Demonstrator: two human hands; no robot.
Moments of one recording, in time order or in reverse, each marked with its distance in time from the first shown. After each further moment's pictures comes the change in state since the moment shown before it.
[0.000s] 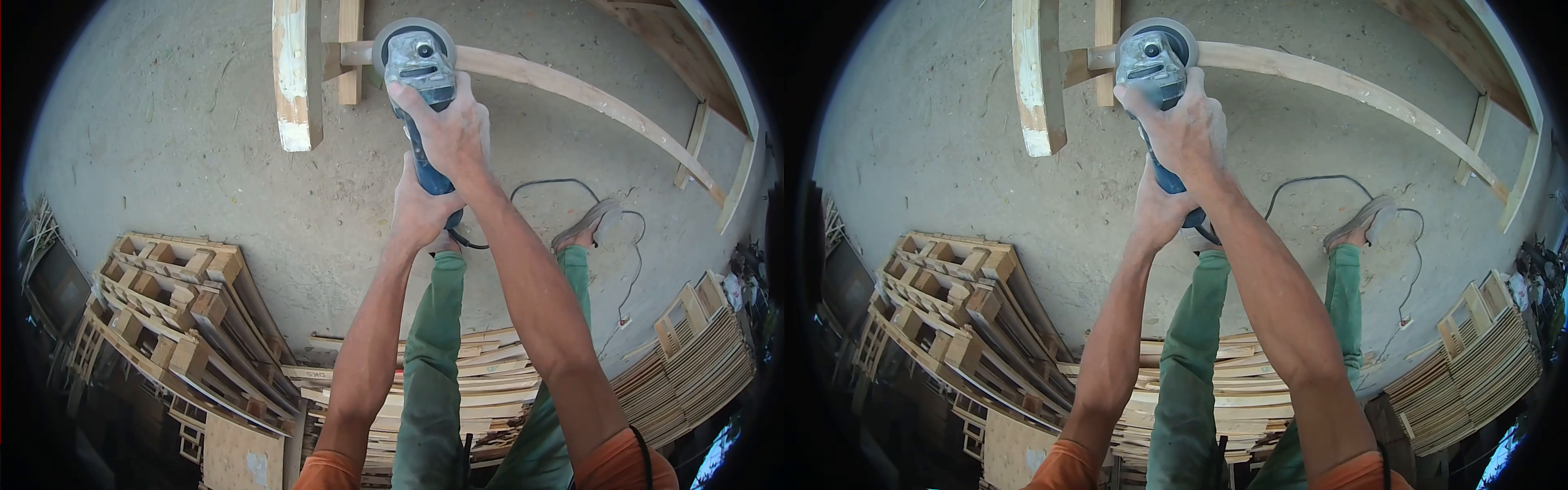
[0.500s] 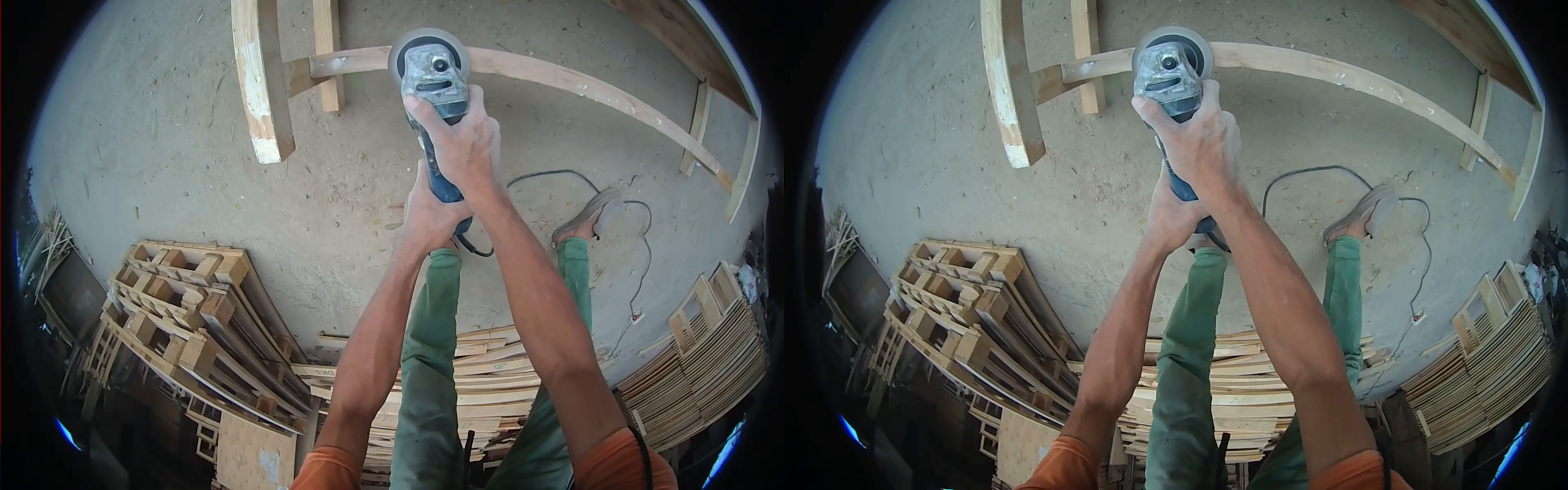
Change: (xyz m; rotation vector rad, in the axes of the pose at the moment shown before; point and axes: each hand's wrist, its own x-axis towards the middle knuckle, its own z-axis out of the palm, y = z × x) left_hand -0.005 -0.017 0.053 -0.010 -0.062 -0.022; right_hand -0.006 0.031 -0.055 0.023 0.032 -0.004
